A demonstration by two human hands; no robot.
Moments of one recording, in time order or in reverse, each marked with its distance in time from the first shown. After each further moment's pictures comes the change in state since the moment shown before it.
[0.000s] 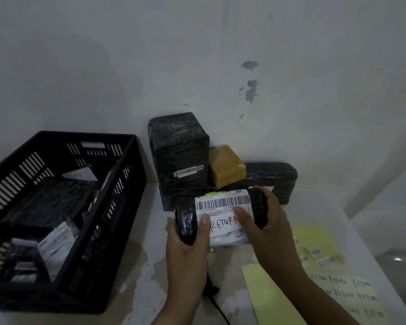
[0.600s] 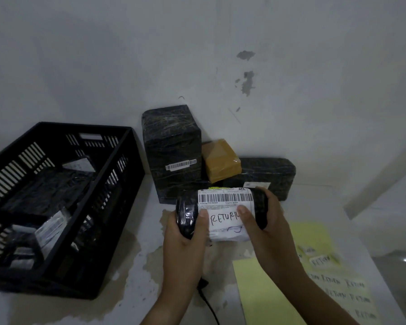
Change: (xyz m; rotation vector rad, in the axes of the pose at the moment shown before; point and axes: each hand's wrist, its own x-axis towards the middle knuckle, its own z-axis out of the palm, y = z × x) left_hand -0.008 -0.002 0.025 0.084 -0.045 0.083; right_hand 0.002 0.013 -0.030 0.069 -0.086 0.071
